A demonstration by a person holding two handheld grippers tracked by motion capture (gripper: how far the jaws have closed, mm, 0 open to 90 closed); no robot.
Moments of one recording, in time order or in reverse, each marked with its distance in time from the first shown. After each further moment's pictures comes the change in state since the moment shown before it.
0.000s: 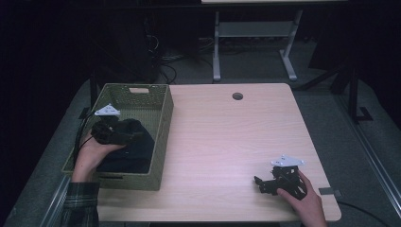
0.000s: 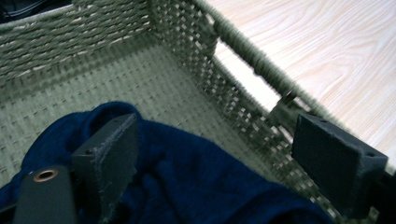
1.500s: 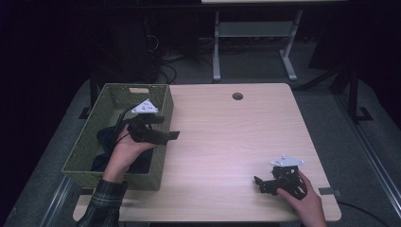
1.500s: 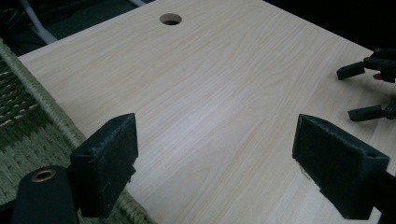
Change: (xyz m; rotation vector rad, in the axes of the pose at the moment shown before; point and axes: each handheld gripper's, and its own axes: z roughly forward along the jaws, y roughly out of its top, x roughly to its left) left arm -0.090 0.055 0.034 -0.088 -0.157 0.107; right arm 0.000 0.000 0.000 0.000 0.000 -0.003
